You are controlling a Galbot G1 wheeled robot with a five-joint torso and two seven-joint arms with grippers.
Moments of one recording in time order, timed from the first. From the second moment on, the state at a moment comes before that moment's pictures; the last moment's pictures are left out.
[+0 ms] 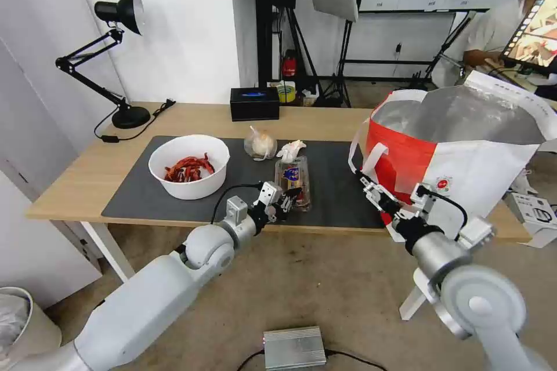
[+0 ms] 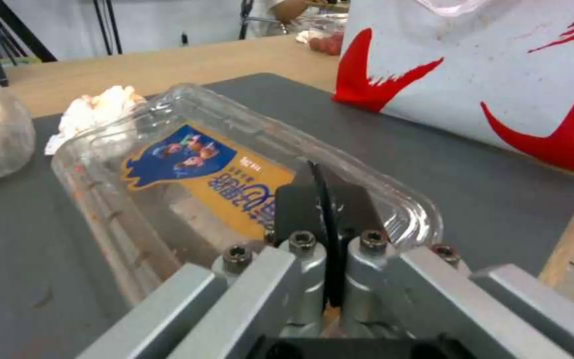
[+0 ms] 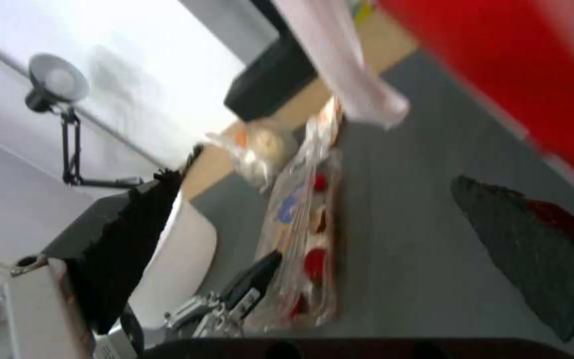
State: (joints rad) left arm 0.71 -1.00 0.23 -1.70 -0.65 0.13 0.08; right arm -1.26 1.16 0.54 2.23 1.34 -0.48 0.39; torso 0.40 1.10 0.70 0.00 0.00
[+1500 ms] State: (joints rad) left arm 0.76 -0.99 0.20 -1.73 -0.65 0.11 0.08; right arm -0.79 1.31 0.25 1.82 1.38 -0.66 0.66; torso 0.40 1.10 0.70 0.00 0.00
